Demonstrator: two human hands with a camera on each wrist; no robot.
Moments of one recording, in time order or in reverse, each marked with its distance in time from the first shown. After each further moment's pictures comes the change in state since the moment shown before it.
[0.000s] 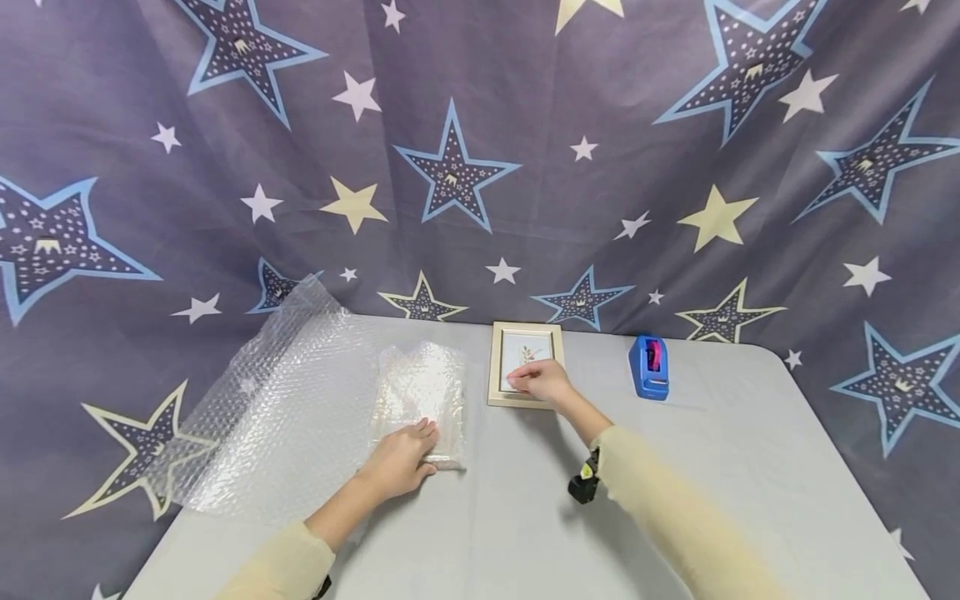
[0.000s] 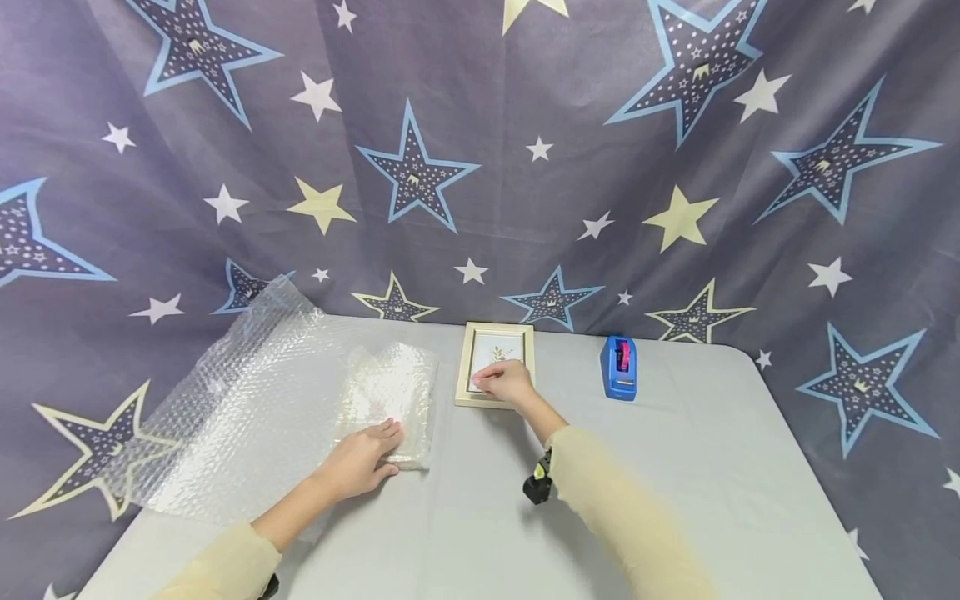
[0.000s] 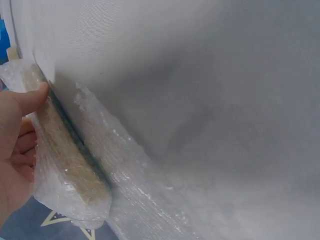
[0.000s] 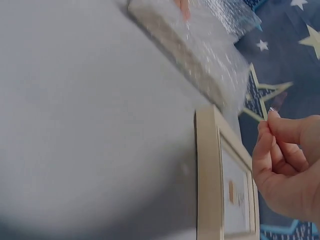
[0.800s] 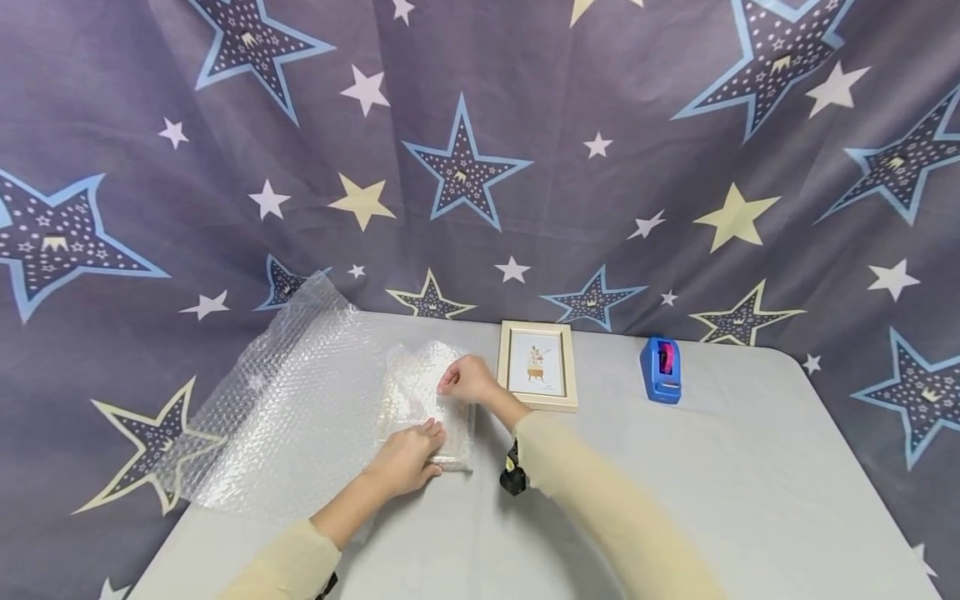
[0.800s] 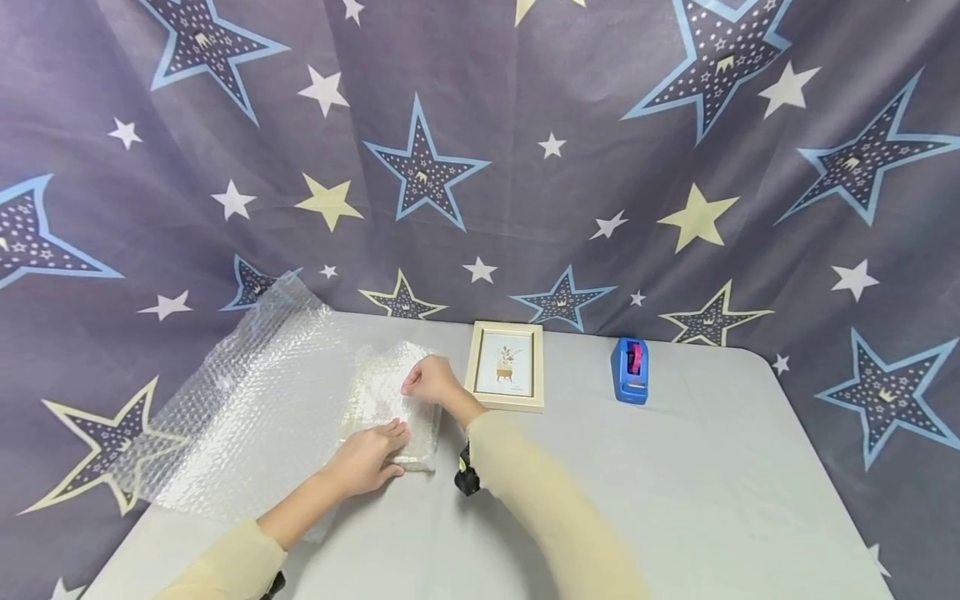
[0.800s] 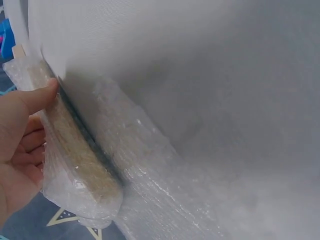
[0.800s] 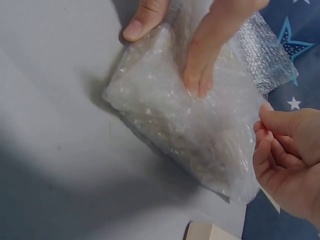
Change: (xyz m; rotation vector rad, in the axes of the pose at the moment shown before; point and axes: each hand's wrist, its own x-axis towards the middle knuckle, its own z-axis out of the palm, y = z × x) left_hand 0.004 0.001 -0.005 0.016 -0.039 0.006; right_hand 0.020 -0.056 0.100 -0.440 -0.179 -0.400
